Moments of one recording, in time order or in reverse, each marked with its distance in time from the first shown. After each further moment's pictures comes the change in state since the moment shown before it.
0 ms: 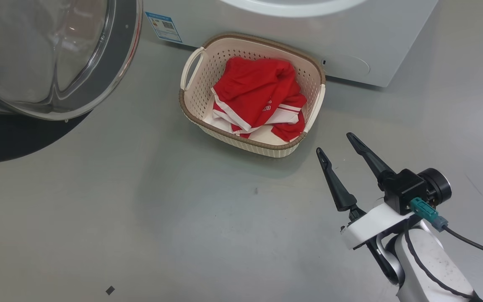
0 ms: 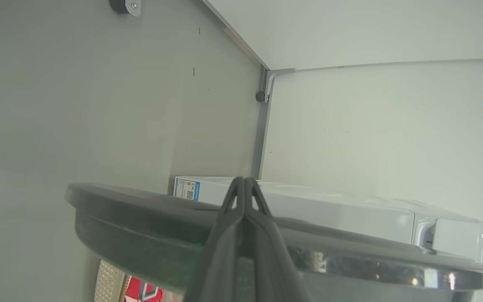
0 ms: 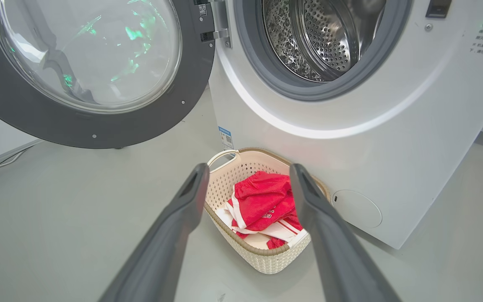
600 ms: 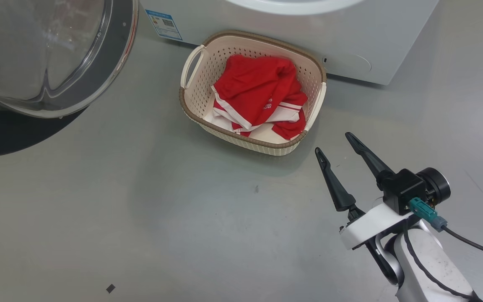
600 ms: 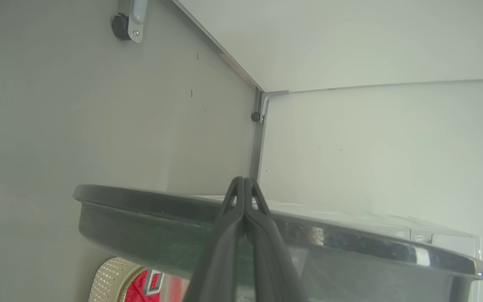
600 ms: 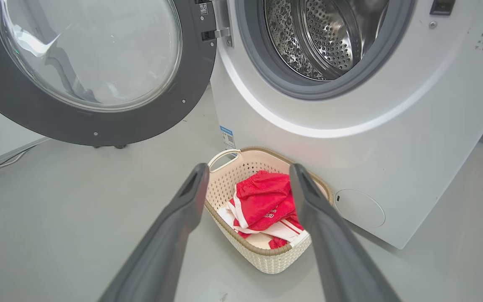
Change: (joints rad) left arm 0.030 -0.033 0.032 -0.068 0.000 0.000 -0.086; right arm 0.001 0.001 0.003 -0.007 -0.001 0.000 0.002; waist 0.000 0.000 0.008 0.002
